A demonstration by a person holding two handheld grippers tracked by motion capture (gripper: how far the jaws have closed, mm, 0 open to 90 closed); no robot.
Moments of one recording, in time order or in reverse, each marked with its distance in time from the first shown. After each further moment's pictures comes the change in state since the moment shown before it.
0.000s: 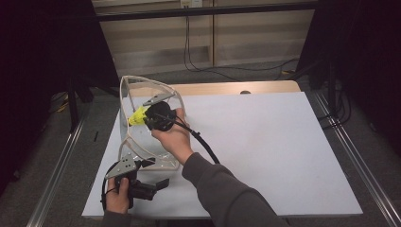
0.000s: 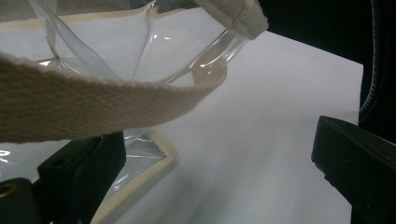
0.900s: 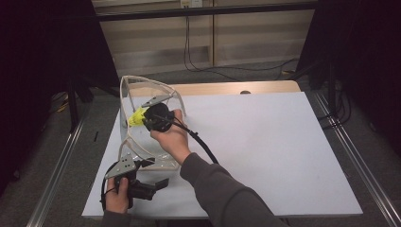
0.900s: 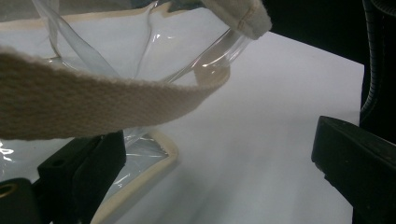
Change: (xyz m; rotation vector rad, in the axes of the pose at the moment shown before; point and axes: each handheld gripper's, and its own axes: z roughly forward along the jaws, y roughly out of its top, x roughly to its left) left arm 0.001 -0.001 -0.001 -0.002 0.007 -0.004; right arm -0.001 -0.004 0.012 0.002 0.006 -0.005
